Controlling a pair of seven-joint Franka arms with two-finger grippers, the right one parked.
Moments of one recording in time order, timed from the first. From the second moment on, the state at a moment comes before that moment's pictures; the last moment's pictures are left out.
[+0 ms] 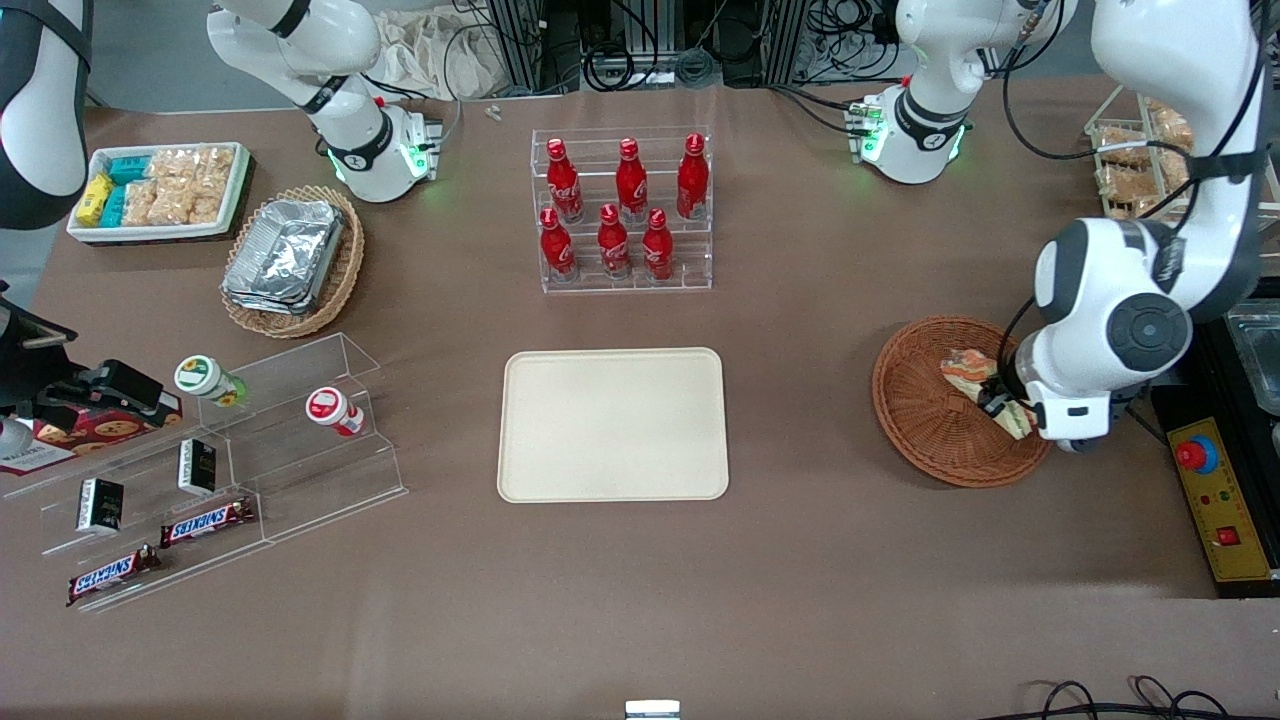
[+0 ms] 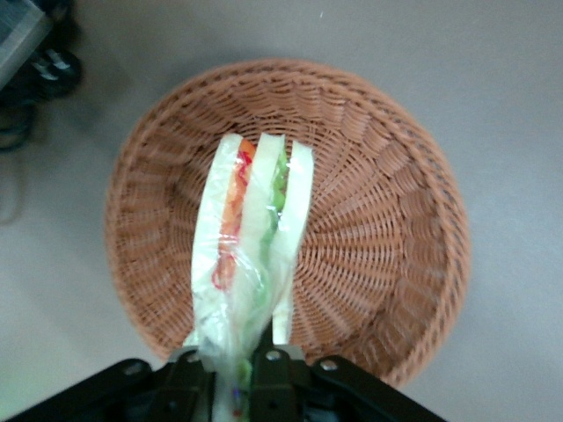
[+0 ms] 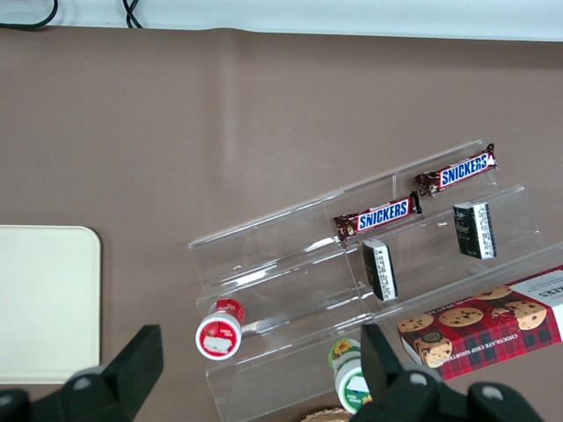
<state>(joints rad) 0.03 0.24 -0.13 -1.90 0.13 1.92 -0.95</state>
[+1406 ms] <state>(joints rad) -0.01 0.53 -0.67 -1.44 0.06 1.81 -0.74</state>
